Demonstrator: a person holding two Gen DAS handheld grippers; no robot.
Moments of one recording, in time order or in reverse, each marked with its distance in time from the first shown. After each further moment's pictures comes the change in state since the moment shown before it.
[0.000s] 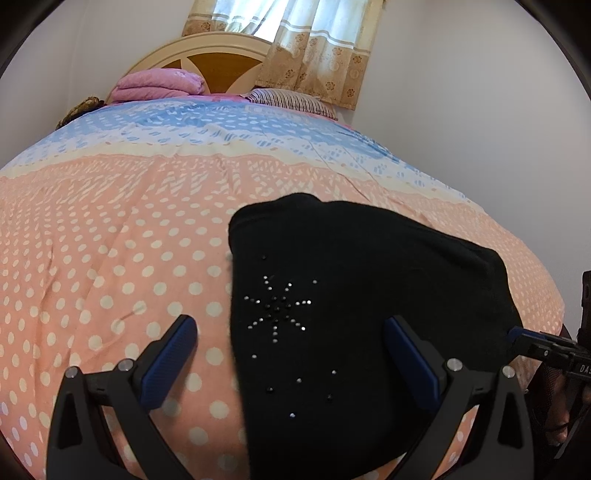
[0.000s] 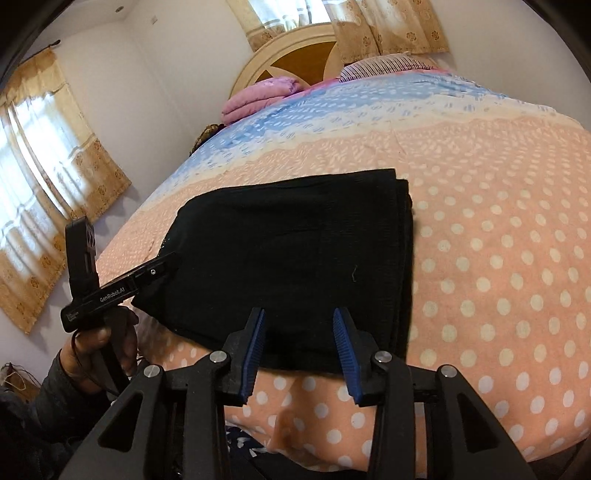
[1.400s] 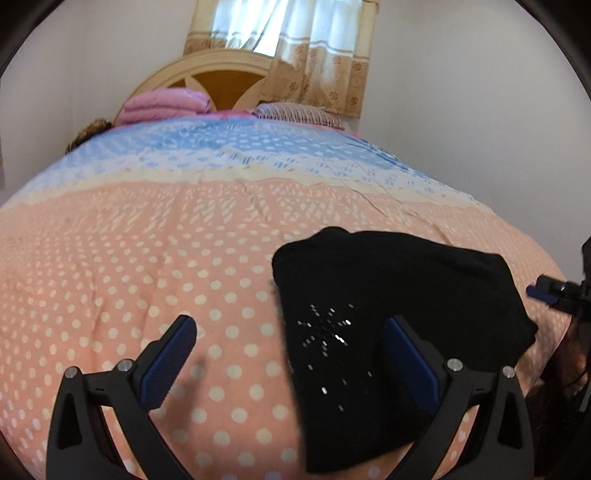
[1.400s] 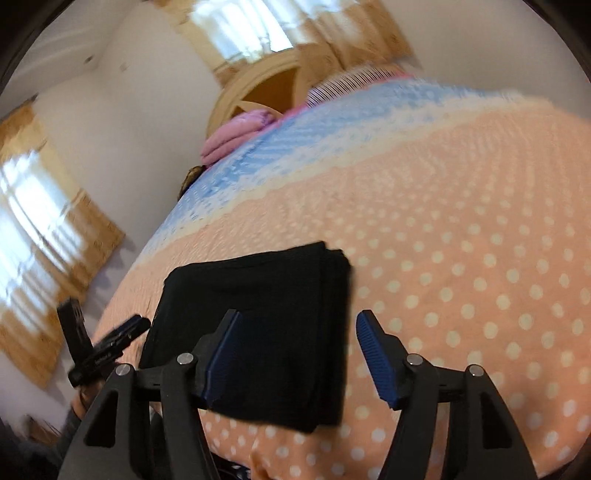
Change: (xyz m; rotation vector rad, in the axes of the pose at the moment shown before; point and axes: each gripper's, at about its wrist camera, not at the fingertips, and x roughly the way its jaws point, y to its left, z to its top) left arm -0.018 0.020 0.015 0.046 -0.037 0.056; right arm -0.002 -0.055 0.046 0.197 -0.085 0.017
